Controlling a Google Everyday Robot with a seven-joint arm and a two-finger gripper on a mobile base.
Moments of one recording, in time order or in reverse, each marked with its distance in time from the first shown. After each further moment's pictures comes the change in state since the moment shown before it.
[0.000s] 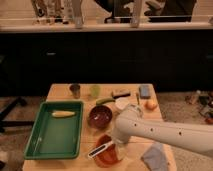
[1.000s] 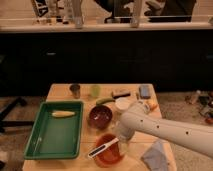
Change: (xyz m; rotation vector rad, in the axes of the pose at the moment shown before) arm 0.022 -0.014 -0.015 0.044 -0.027 0.023
